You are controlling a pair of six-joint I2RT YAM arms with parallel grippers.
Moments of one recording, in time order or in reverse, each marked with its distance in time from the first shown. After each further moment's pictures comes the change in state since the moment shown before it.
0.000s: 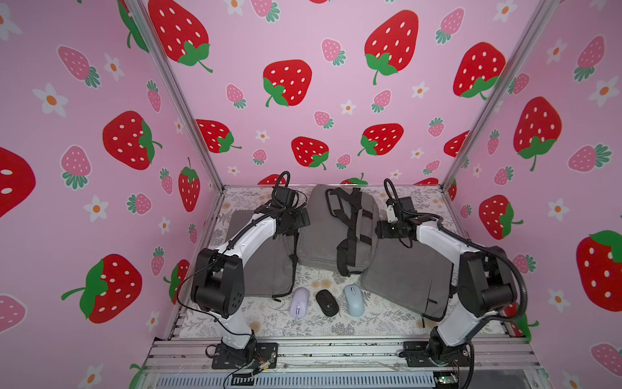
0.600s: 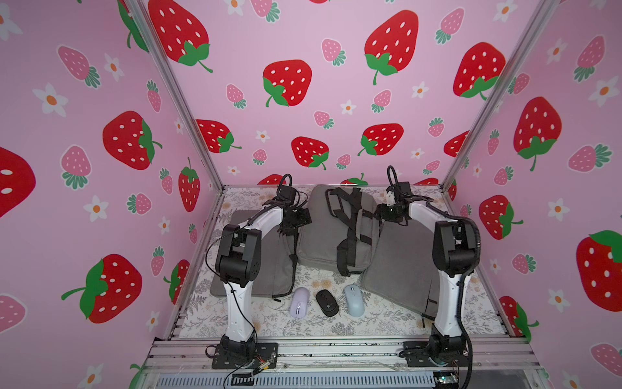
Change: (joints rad) left arm 0.037 0.336 0.215 0.018 0.169 0.023; right arm -0.109 0.428 0.442 -0.046 -0.171 0.024
